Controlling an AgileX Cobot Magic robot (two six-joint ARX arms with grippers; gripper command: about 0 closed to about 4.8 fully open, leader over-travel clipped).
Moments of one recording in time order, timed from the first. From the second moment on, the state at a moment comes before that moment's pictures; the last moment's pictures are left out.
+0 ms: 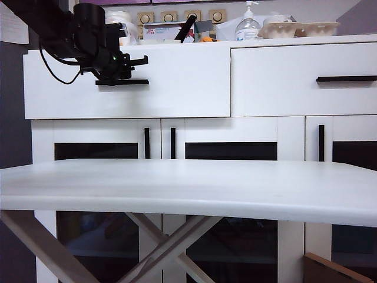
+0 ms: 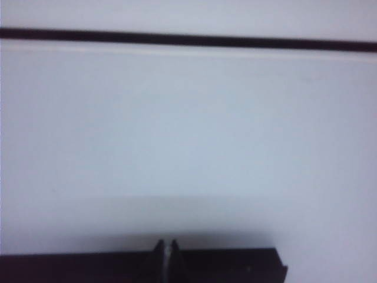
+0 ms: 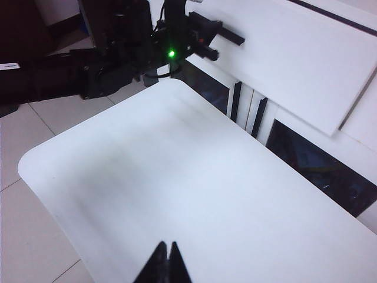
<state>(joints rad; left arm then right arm) -0.20 2.29 2.06 0.30 0.00 -0.04 0.50 1.37 2.05 -1.12 -0.22 -0.08</state>
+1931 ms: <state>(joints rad) -0.24 1.48 1.94 -0.49 0.15 0.05 0.50 0.58 1.09 -0.73 -0.24 -0.10</state>
